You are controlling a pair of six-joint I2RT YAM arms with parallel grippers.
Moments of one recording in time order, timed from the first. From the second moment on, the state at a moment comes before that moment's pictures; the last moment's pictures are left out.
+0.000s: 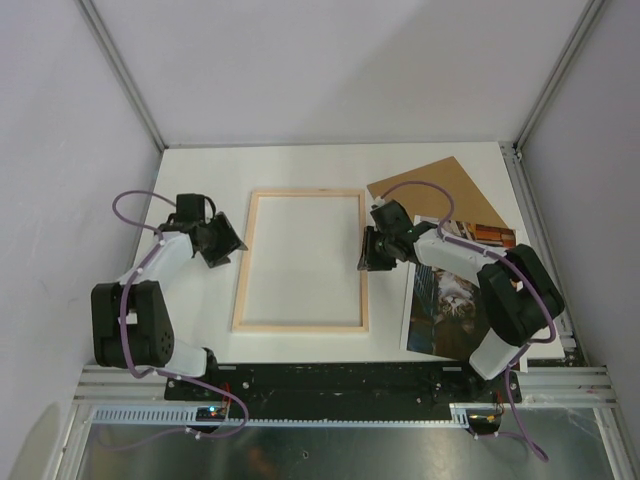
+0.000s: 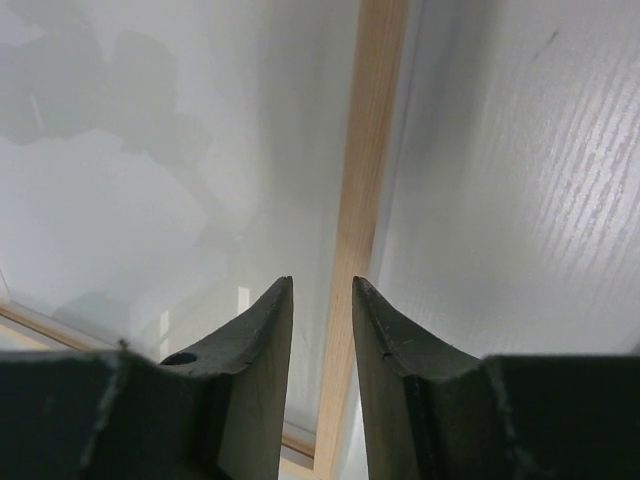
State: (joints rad) left arm 0.04 1.44 0.89 -0.50 0.19 -0.56; right arm 0.59 1.66 1.02 -0.35 -0.11 0.62
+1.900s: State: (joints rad) left arm 0.02 1.32 0.91 -0.50 0.28 -0.52; right arm 0.69 1.85 1.16 -0.27 -0.05 0.67
